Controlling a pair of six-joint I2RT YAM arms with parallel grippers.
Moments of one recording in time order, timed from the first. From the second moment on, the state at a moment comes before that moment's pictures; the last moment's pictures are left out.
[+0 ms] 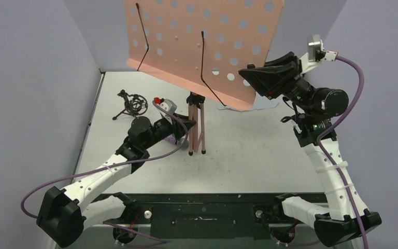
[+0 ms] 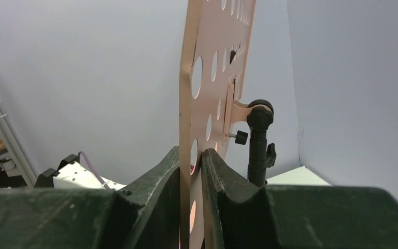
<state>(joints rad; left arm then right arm) -0.61 1.07 0.68 0.41 0.32 -0.25 0.27 1.10 1.34 0.50 -0.79 0.83</state>
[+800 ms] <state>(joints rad) -0.69 1.11 0.57 0.49 0.24 -0.02 0.29 0.94 1.13 0.36 -0.84 0.60</state>
